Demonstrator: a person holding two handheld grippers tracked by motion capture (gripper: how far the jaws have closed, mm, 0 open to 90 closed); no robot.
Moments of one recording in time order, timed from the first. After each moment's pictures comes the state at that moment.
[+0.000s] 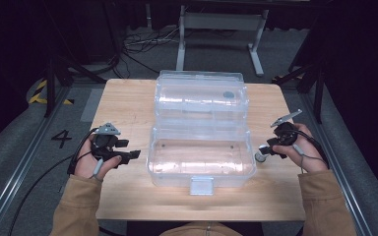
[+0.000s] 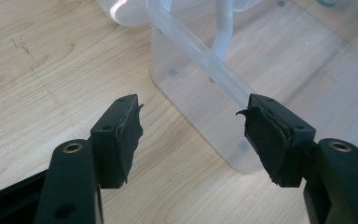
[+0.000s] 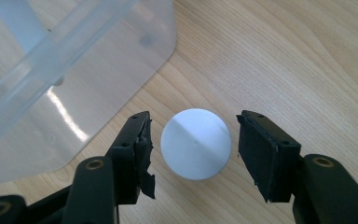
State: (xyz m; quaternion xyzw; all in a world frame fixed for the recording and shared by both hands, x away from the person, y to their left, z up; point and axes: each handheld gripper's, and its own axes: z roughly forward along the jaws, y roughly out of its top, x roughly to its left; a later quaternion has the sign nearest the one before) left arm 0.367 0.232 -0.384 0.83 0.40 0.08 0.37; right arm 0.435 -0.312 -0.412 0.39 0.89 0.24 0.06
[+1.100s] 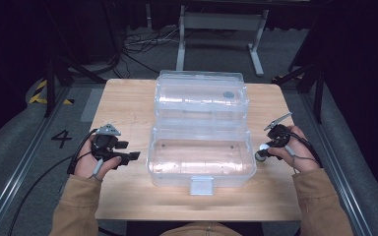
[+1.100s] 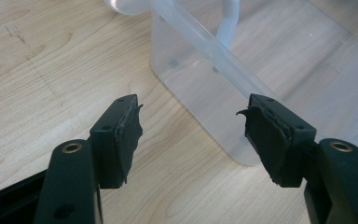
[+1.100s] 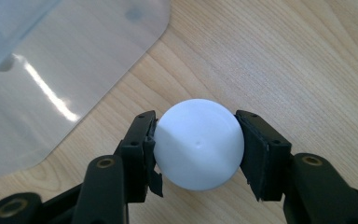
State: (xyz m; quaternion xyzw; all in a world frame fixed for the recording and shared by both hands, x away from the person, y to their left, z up) left arm 0.369 0.234 -0.388 0.84 0.41 0.07 0.36; right arm 0.442 -0.303 -0.428 0.39 0.90 0.19 0.06
